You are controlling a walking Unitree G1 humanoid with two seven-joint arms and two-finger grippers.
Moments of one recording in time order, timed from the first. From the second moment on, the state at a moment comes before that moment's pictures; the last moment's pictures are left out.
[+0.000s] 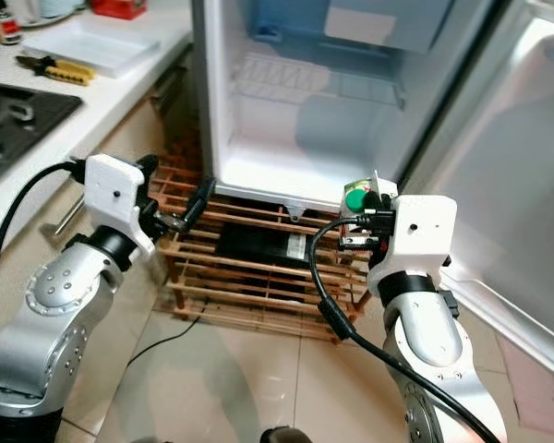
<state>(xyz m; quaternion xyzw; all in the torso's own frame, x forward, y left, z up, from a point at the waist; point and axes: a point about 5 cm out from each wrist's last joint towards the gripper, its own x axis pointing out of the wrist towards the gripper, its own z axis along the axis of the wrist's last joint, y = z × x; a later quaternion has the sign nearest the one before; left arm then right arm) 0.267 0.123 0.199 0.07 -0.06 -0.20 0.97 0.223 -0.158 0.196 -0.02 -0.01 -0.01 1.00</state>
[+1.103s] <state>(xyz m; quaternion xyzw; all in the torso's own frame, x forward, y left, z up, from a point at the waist) 0.271 0.111 0.207 0.05 -0.08 -0.23 0.97 0.218 -0.166 0.197 -0.02 -0.02 -0.06 1.00</state>
